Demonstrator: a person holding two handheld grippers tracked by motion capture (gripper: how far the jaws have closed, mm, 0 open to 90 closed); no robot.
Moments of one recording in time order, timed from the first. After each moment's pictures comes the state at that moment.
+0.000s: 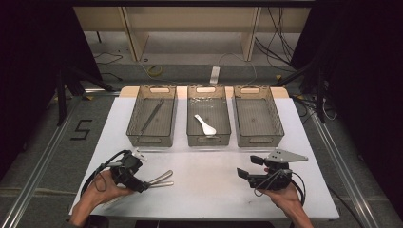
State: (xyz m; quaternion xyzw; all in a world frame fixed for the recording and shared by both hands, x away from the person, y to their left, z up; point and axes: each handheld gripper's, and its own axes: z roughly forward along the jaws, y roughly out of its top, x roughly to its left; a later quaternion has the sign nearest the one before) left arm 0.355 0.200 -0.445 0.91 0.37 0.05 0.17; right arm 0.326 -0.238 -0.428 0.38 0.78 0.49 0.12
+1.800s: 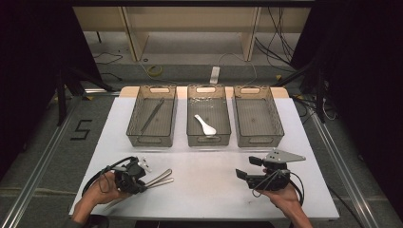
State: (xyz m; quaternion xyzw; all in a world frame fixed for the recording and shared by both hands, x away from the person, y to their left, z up) left arm 0.352 0.196 -0.460 0.95 0.28 0.02 0.14; right arm 0.326 -0.234 -0.428 0.38 0.78 0.48 0.12
